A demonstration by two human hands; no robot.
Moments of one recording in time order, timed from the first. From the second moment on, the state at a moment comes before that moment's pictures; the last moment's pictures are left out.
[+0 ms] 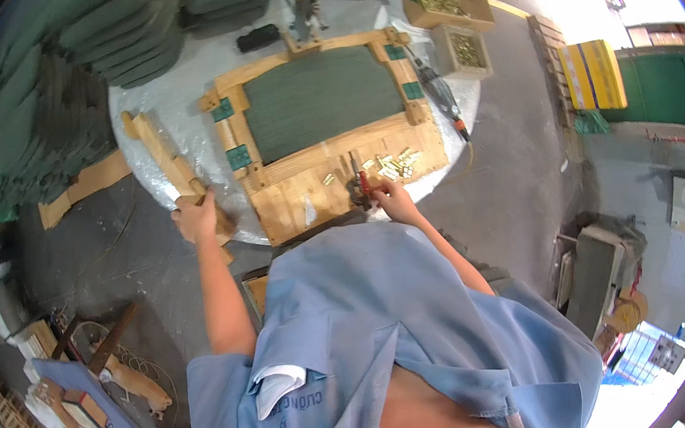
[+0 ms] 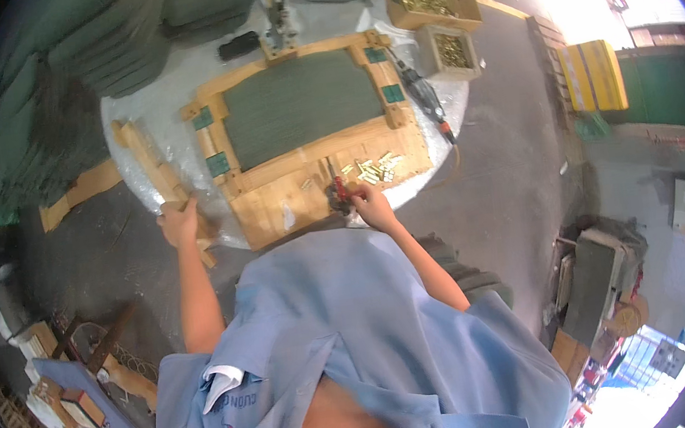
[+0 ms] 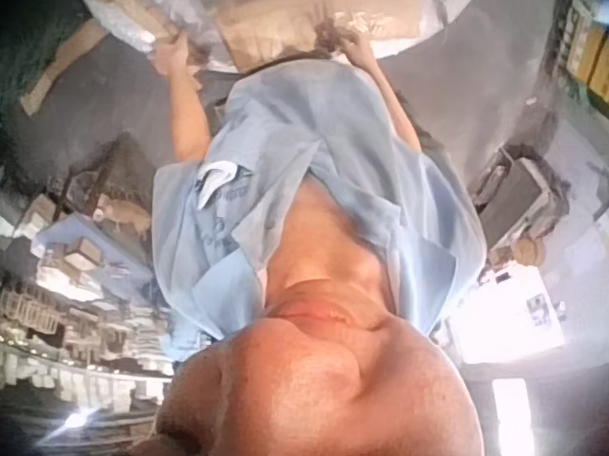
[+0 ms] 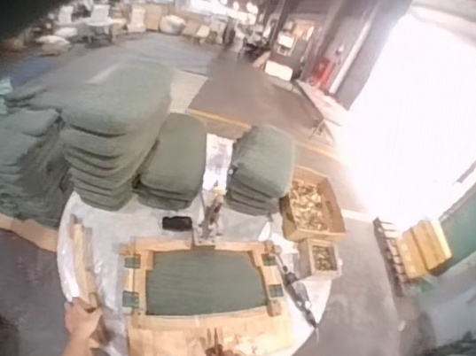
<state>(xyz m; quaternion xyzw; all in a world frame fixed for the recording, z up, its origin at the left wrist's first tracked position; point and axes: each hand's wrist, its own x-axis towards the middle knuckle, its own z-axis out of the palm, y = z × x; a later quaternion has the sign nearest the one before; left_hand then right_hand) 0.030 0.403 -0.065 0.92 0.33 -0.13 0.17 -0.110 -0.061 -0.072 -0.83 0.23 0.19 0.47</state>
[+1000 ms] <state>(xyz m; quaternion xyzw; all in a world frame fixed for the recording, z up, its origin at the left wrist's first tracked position) -0.191 0.207 -0.055 0.94 0.18 0.03 0.29 -0.040 -0.228 -0.057 -0.94 -0.05 0.12 0.32</state>
